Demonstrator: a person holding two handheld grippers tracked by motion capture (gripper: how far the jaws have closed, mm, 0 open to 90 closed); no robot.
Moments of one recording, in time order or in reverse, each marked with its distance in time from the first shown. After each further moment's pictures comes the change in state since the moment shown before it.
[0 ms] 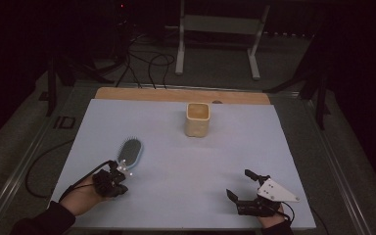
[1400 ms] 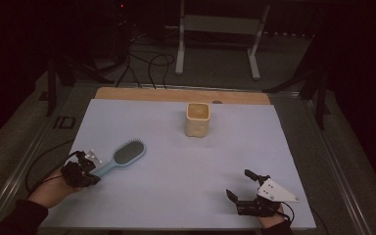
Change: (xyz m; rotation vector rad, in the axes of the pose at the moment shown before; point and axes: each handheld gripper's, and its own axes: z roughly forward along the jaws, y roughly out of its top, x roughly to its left) left arm 0.054 -0.048 -0.031 -0.009 0.087 -0.140; right arm 0.001 0.000 0.000 0.001 0.001 0.000
